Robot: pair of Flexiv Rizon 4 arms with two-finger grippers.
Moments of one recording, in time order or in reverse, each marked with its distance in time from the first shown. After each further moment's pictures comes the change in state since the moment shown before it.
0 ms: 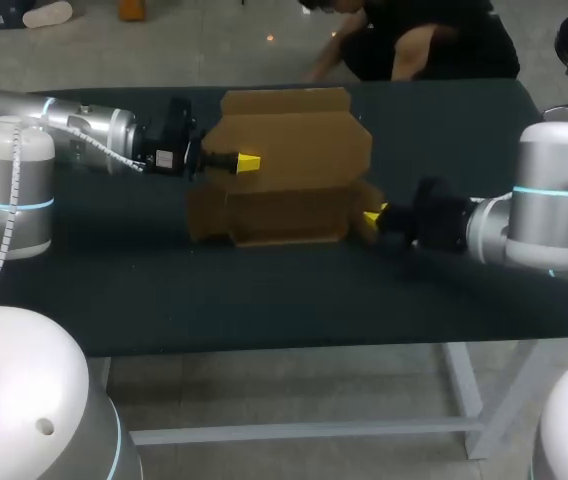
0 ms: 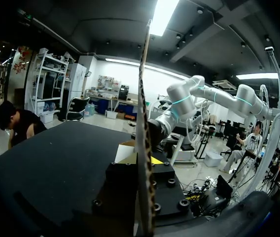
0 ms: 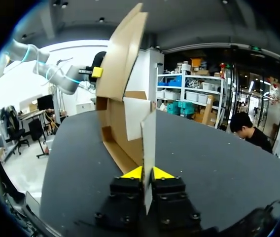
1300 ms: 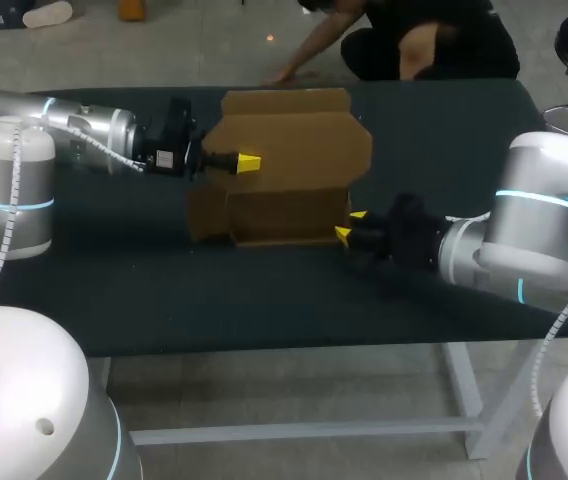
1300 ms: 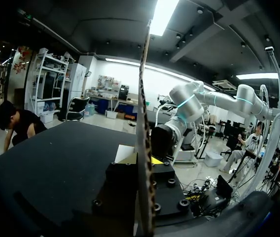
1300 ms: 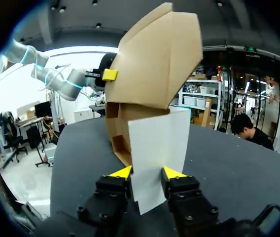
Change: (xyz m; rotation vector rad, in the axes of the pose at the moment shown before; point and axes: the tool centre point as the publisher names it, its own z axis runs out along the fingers) left arm 0.000 0.000 0.000 0.000 0.000 0.000; right arm 0.048 0.013 0.021 -0.059 -0.019 0.031
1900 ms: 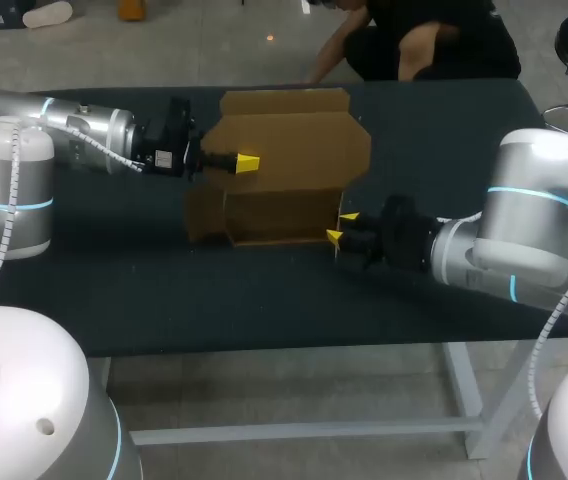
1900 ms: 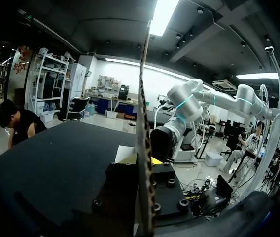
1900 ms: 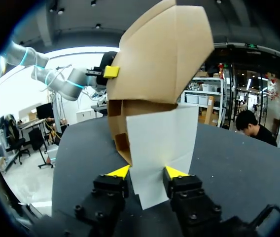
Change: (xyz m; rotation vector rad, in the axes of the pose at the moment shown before) left arm 0.000 0.000 -0.001 -0.001 0.000 0.000; right arm 0.009 -0.005 0.009 0.012 0.021 0.024
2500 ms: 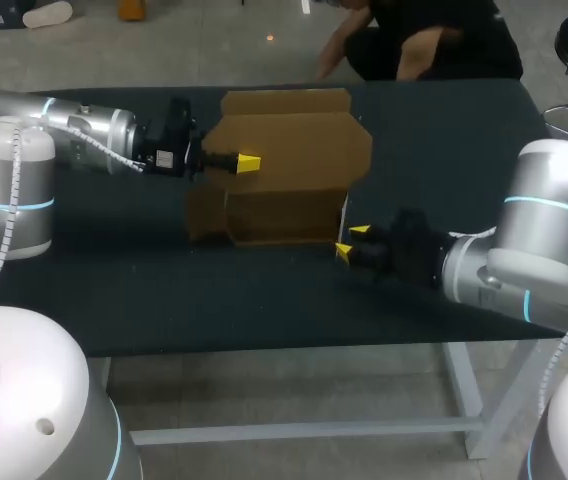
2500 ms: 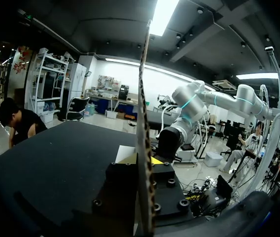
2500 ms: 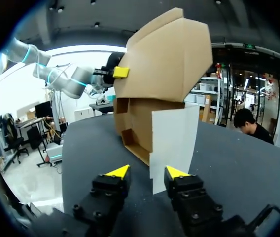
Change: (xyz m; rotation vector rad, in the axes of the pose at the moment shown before) left arm 0.000 0.000 0.001 0.000 0.000 0.000; right arm 0.017 -0.009 -0.029 0.013 -0.027 -0.005
